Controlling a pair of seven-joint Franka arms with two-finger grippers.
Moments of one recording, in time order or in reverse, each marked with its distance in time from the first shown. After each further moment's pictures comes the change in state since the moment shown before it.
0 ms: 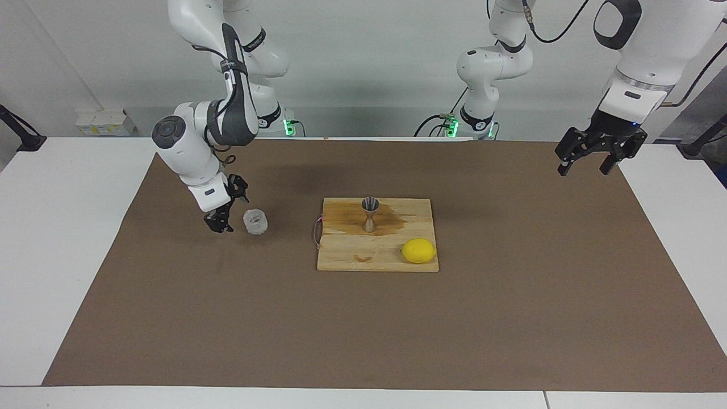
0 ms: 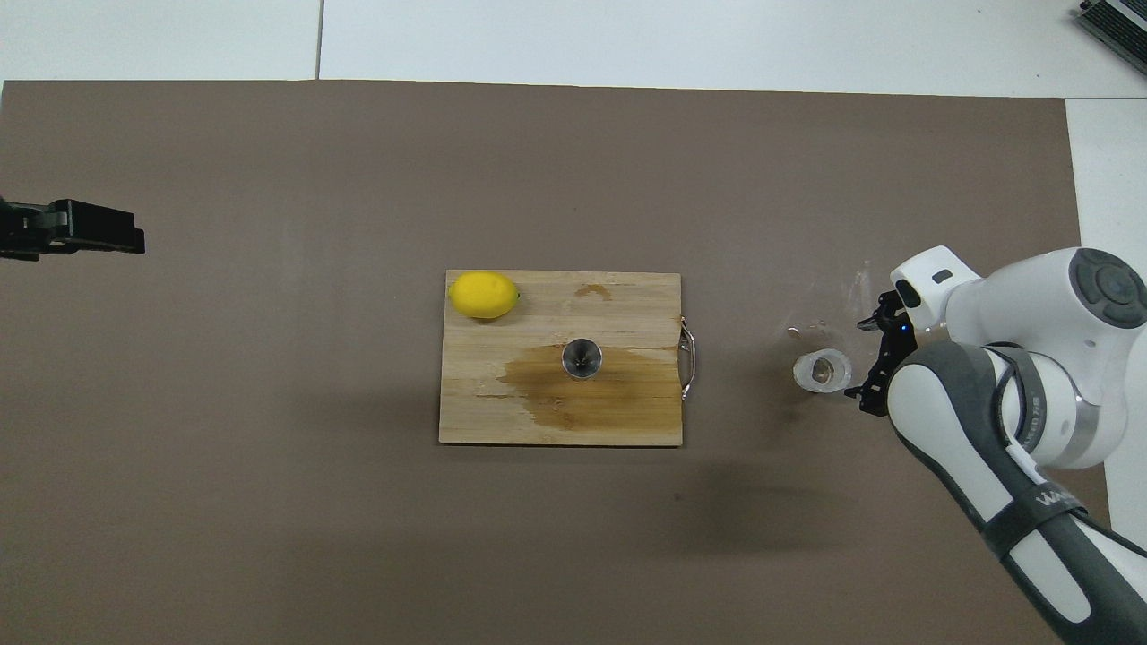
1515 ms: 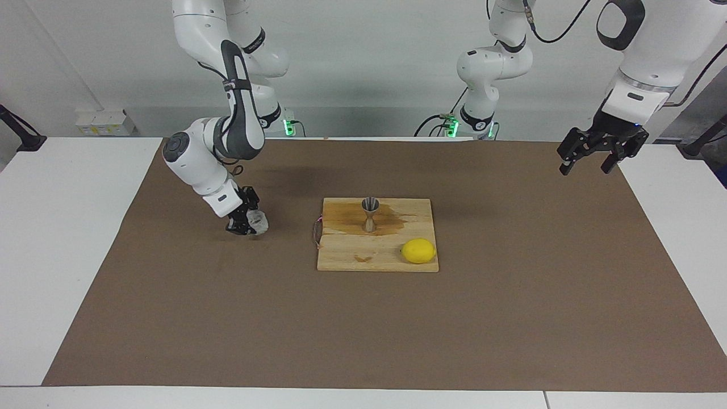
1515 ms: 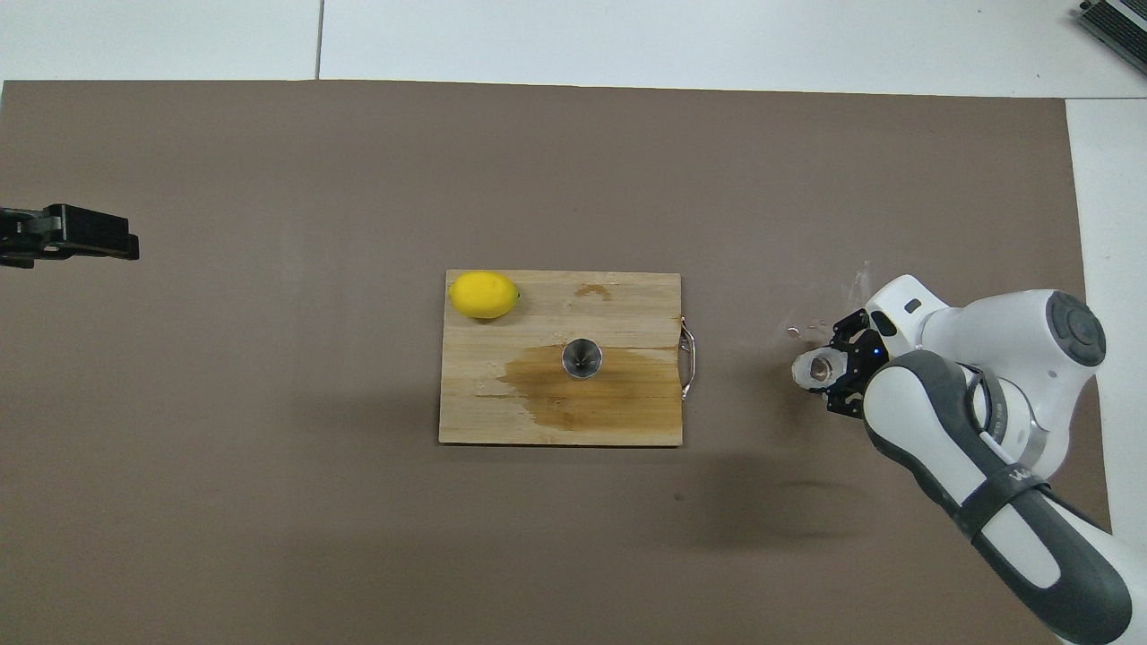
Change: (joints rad) left arm 0.013 0.000 -0.002 -0.002 0.000 -0.018 -0.001; right arm 0.010 0.039 0.004 -0.077 0.158 0.132 -0.219
